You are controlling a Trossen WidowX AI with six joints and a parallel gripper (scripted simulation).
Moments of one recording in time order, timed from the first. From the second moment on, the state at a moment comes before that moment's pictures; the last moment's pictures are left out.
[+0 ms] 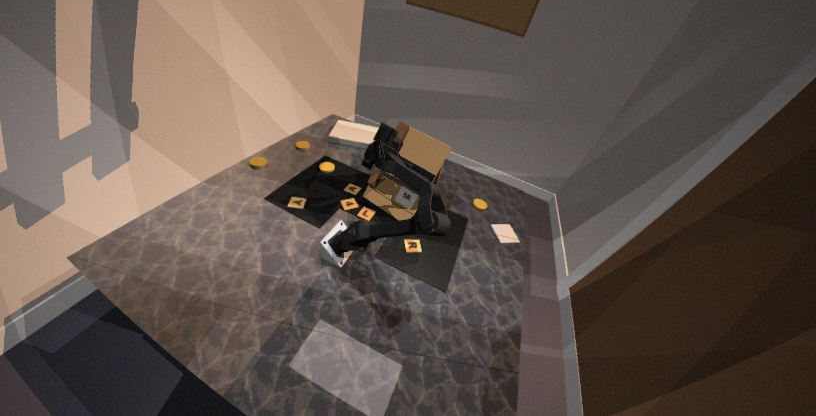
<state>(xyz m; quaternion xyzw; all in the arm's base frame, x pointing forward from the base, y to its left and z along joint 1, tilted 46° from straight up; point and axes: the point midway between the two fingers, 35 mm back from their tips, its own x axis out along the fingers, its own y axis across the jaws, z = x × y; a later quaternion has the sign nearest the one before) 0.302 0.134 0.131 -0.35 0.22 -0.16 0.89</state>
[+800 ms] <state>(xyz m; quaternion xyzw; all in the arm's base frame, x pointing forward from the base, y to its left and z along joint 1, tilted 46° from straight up) 0.313 0.140 0.132 -0.35 0.26 -0.16 0.88</state>
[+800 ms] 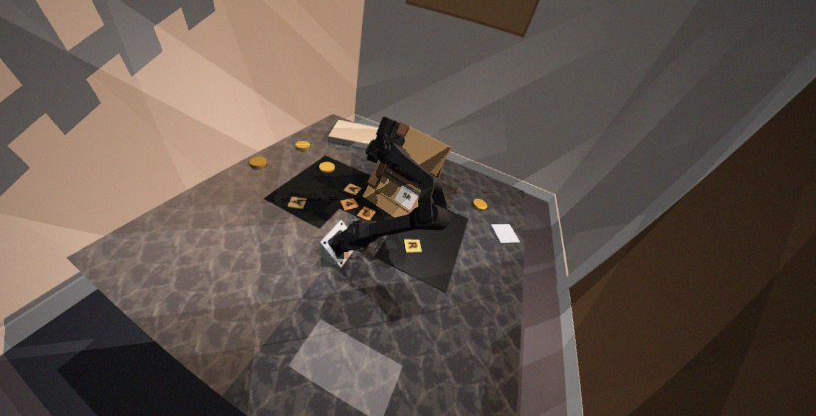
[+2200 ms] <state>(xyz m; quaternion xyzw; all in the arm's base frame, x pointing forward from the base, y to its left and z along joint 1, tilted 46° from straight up) 0.326 0.111 0.169 -0.28 0.51 -0.27 0.77</state>
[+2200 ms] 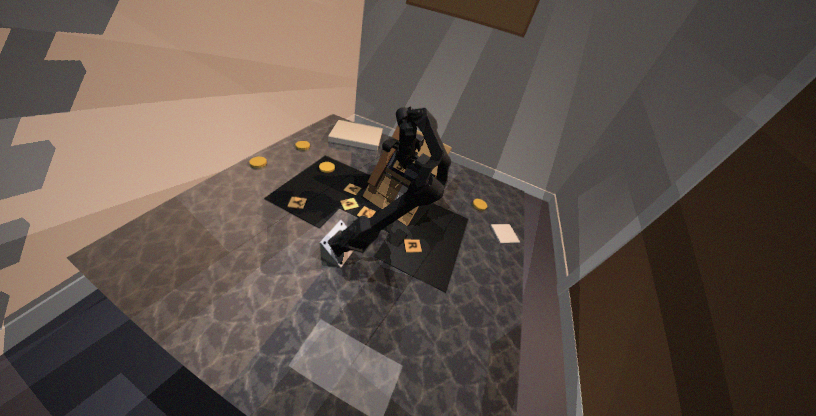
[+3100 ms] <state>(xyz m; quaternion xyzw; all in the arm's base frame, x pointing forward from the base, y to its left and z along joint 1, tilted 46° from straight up) 0.336 0.106 0.165 -0.27 0.51 -0.27 0.77</state>
